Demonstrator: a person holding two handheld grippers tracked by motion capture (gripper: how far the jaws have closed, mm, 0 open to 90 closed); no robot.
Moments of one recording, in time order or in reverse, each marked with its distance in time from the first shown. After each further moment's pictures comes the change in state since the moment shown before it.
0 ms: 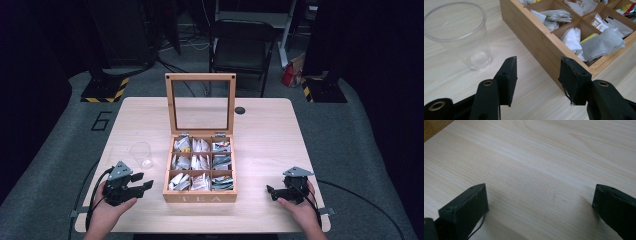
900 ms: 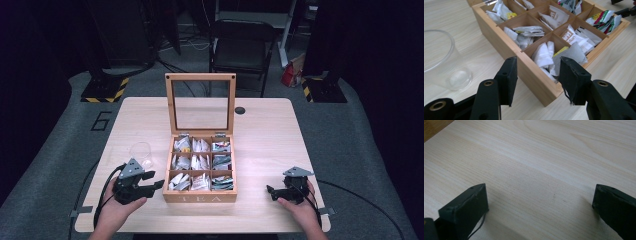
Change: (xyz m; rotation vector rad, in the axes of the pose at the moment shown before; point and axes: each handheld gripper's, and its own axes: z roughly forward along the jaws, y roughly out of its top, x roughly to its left) left arm -0.030 0.025 0.002 0.003 -0.073 0.080; right arm 0.000 0.000 0.000 0.000 0.000 0.000
